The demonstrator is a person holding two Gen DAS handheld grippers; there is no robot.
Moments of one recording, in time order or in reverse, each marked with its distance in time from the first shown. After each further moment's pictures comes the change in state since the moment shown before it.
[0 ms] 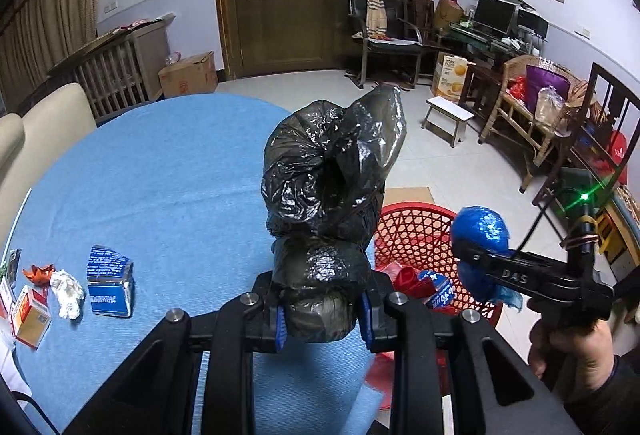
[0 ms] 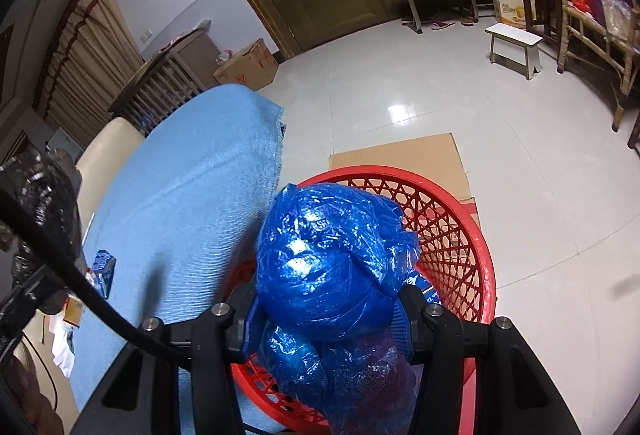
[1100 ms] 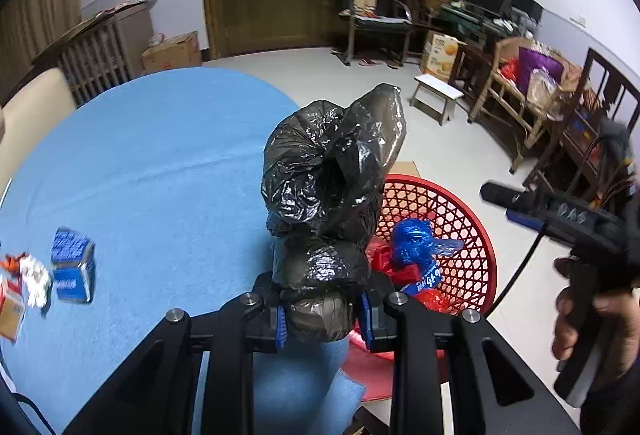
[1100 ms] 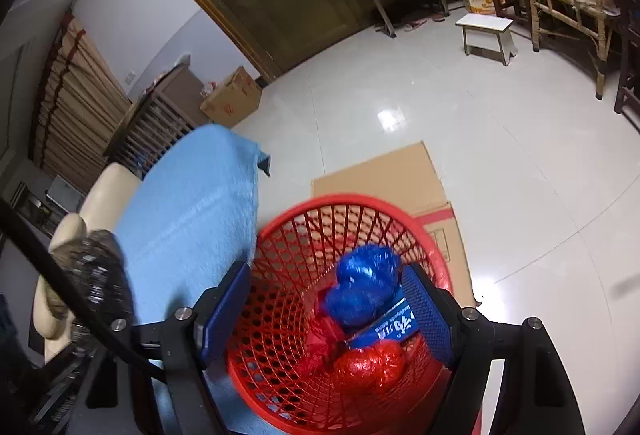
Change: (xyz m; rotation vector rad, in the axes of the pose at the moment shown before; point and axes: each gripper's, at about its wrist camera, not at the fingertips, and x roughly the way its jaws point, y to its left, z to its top) left arm 0.031 -0.016 0.002 0.018 0.086 -0.053; right arm -0.031 -0.038 0.014 0.150 -0.075 0.019
